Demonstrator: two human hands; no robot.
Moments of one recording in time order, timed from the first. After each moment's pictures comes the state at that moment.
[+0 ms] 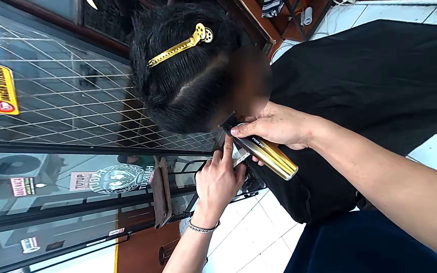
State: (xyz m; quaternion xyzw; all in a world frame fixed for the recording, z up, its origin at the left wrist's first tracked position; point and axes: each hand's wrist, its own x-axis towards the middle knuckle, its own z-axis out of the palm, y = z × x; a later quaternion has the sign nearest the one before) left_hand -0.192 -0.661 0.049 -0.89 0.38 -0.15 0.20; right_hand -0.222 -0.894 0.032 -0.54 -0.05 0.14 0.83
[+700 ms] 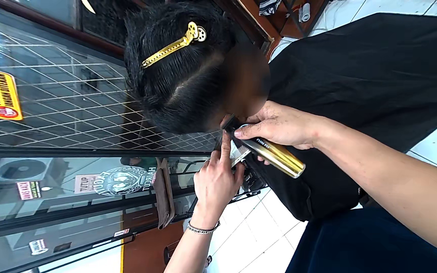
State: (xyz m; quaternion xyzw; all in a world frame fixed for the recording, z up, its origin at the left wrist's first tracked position) left_hand -0.194 -0.661 0.052 -0.89 0.38 -0.15 0.21; right_hand -0.231 -0.898 0.024 -0.57 -0.06 0.12 0.81
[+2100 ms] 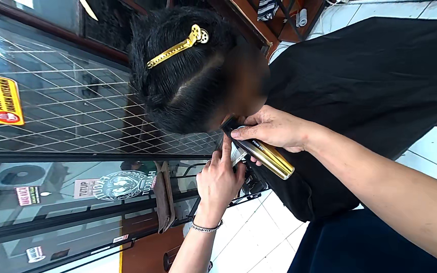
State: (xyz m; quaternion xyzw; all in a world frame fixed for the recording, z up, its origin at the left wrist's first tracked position) left_hand -0.192 -0.659 0.049 -0.90 0.36 -0.15 0.20; right_hand -0.225 -0.880 0.016 -0.50 -0.06 0.12 0.86
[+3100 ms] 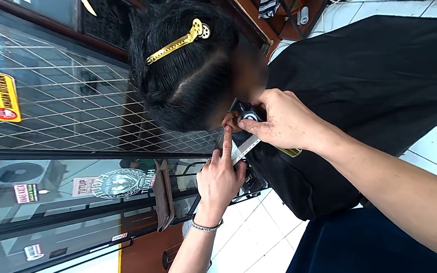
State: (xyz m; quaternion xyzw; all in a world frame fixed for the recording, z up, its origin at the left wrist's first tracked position) left_hand -0.193 -0.660 0.048 -0.90 0.36 -0.15 0.19; right_hand -0.235 -0.890 0.021 -0.80 0.03 -0.10 0.59
